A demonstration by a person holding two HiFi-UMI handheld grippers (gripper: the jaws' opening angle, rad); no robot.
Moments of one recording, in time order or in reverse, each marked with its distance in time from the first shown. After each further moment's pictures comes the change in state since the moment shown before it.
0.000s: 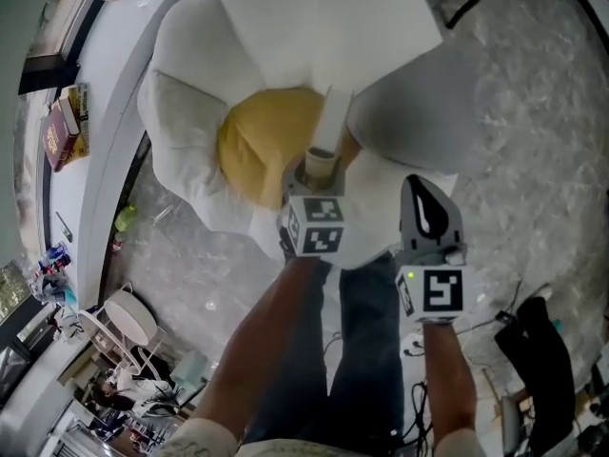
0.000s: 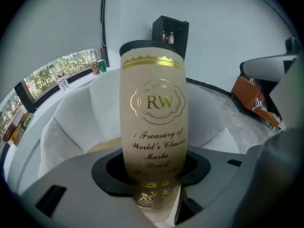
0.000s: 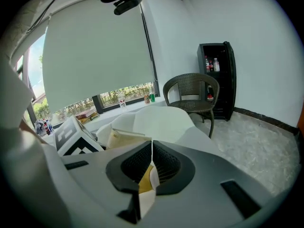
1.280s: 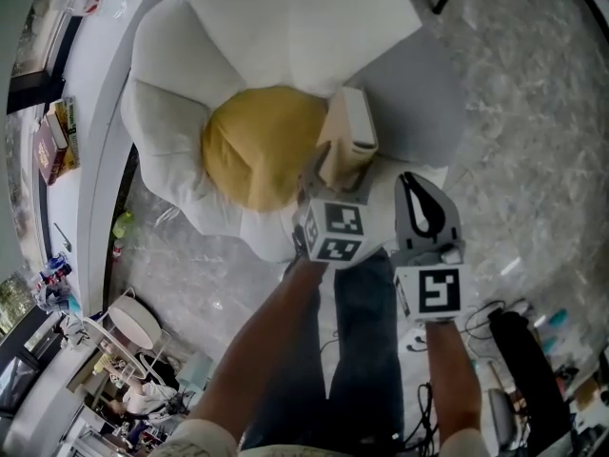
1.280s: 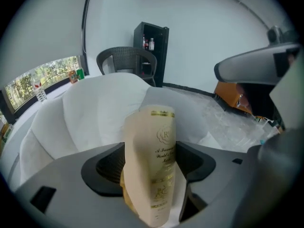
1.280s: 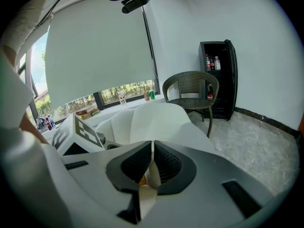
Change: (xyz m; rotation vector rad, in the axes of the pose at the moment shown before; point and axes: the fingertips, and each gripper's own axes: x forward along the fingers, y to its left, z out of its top) left arm 0.021 -0.086 0.027 0.112 -0.102 -0.145; right arm -0.004 -0.026 -0.020 -0.019 0.022 0.016
